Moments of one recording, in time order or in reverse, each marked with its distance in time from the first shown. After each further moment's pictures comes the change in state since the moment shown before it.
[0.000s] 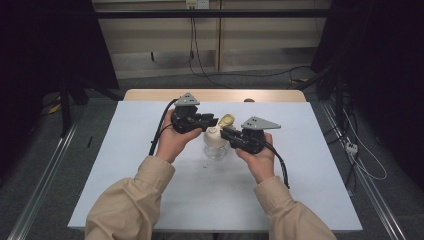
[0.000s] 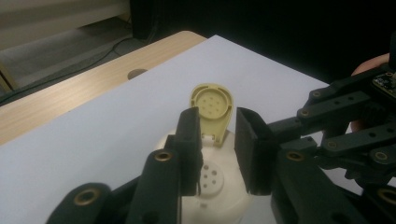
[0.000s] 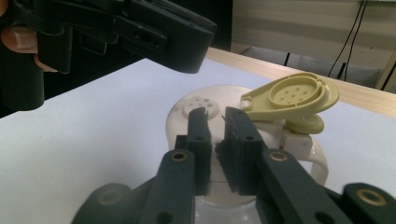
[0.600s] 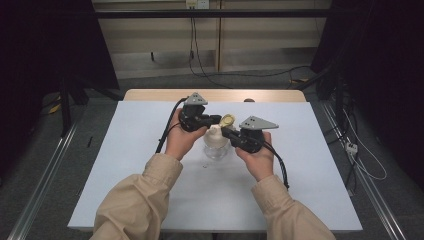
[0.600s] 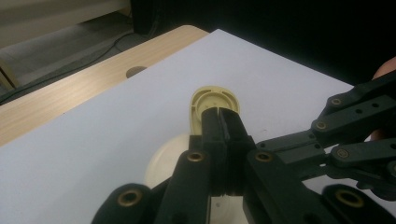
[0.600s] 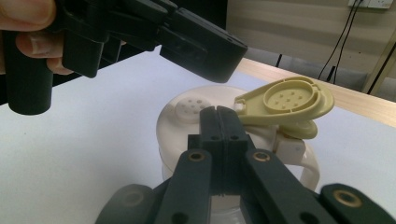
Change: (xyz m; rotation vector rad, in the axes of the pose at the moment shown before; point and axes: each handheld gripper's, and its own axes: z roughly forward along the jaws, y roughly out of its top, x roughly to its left) left arm -0.003 0.007 0.021 0.023 0.016 0.026; right arm 0.000 0.001 0.004 0.008 -0.035 -0.037
